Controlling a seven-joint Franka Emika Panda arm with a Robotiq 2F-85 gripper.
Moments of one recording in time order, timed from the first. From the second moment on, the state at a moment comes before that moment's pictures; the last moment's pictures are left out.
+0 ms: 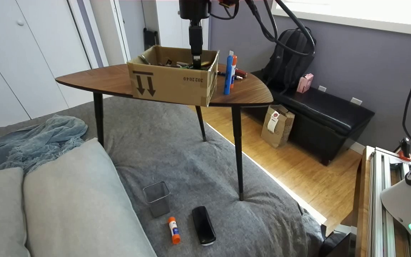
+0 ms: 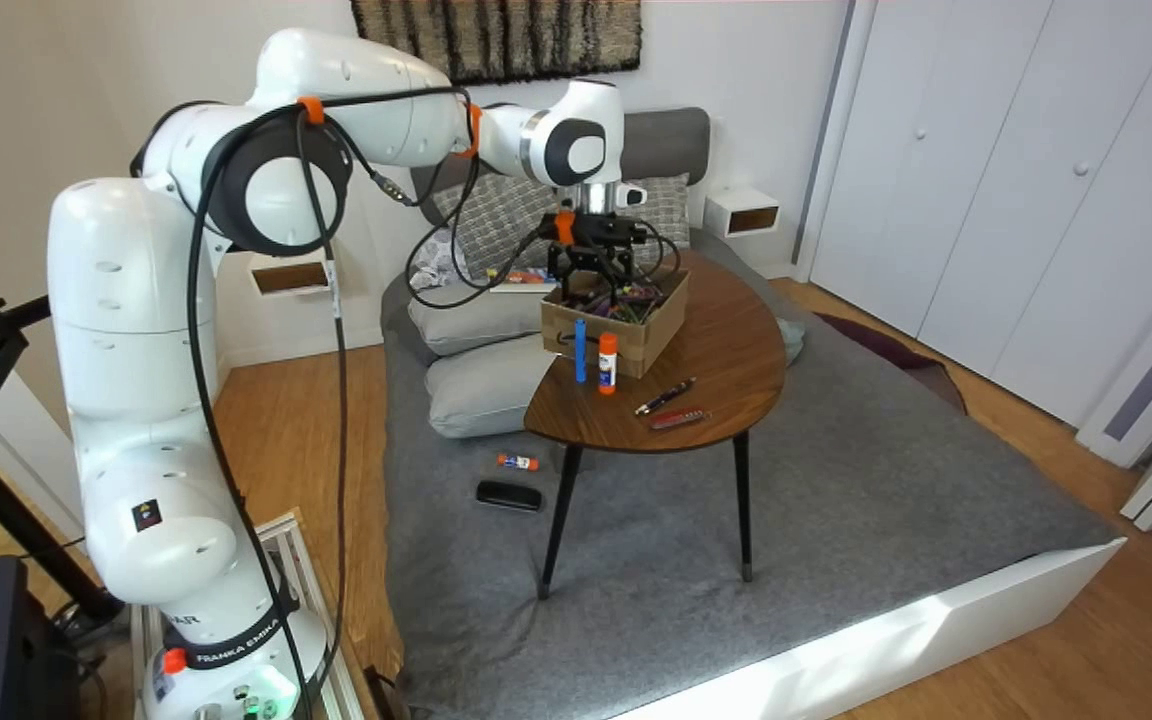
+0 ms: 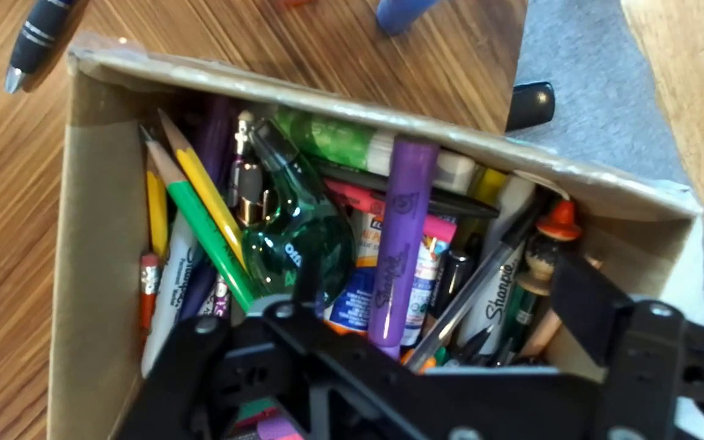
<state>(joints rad) 0.09 0.32 0.11 -1.57 -0.06 1.87 -0.46</state>
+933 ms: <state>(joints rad) 0.09 0.36 0.11 -1.57 -0.07 1.88 -0.44</state>
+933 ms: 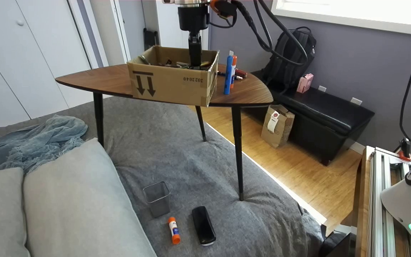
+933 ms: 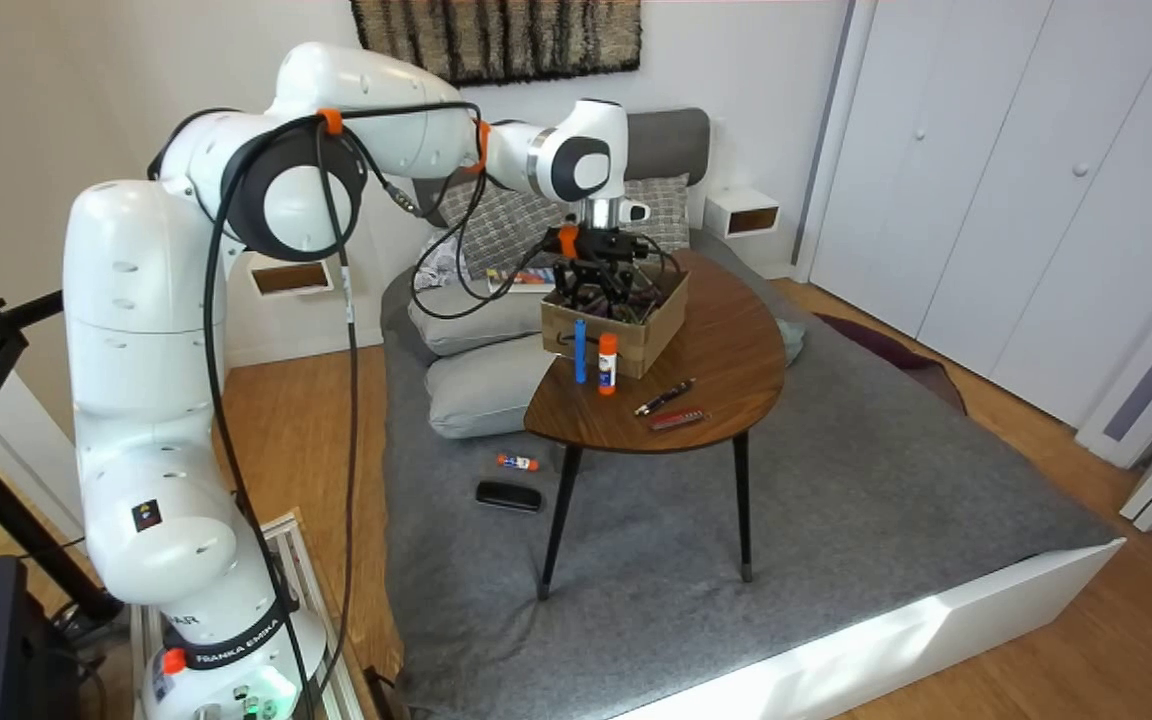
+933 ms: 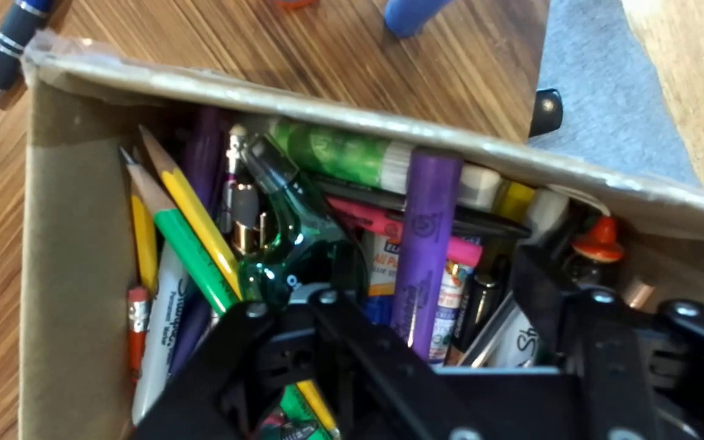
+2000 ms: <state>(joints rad) 0.10 0.38 0.11 -1.57 -0.11 1.96 -0.35</state>
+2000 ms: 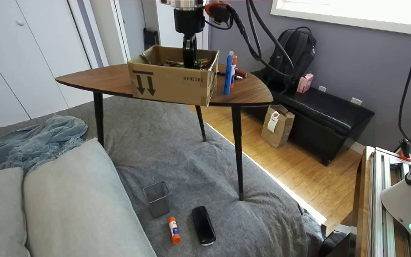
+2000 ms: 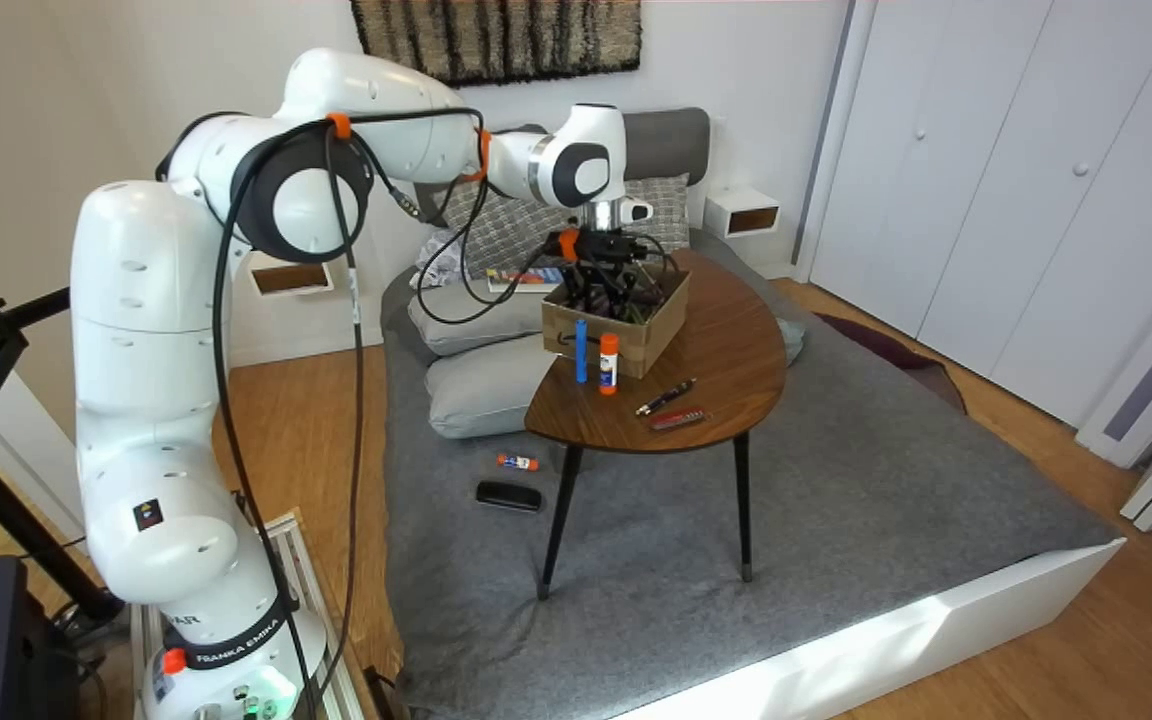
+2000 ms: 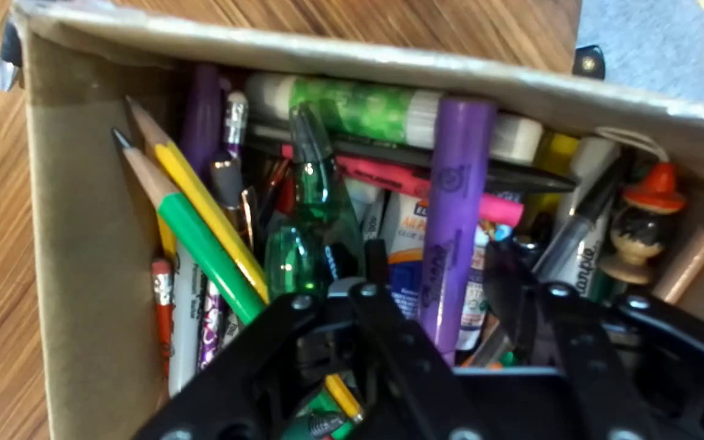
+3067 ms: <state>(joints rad) 0.10 0.39 0.11 -1.57 -0.11 2.04 -0.30</state>
